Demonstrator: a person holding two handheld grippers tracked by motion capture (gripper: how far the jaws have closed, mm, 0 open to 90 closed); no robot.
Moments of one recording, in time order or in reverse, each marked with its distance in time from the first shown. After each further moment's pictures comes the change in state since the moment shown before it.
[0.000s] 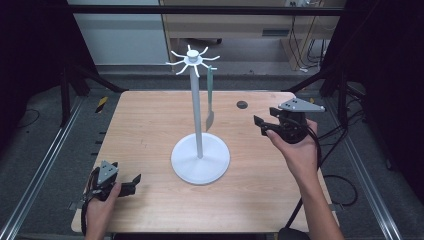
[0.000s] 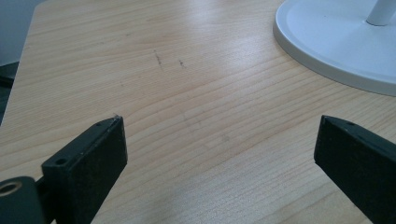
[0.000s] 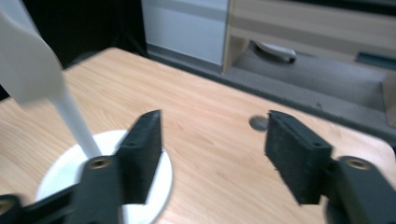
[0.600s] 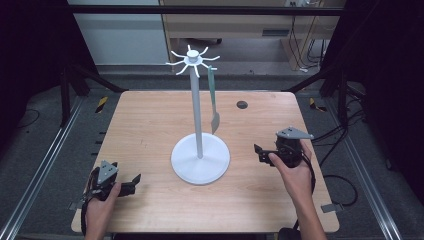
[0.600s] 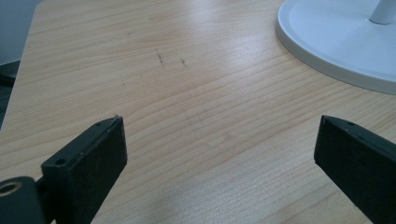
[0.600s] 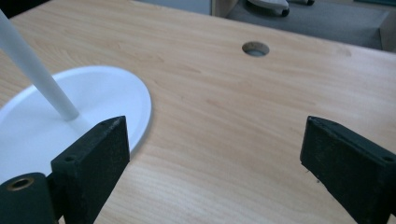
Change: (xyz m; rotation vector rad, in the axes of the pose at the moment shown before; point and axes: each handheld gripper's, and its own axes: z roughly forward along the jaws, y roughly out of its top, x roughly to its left) left arm 0.001 -0.001 0.000 -0.001 0.004 -0.005; right arm -0.008 -0.095 0.028 0.119 -0.049 0.067
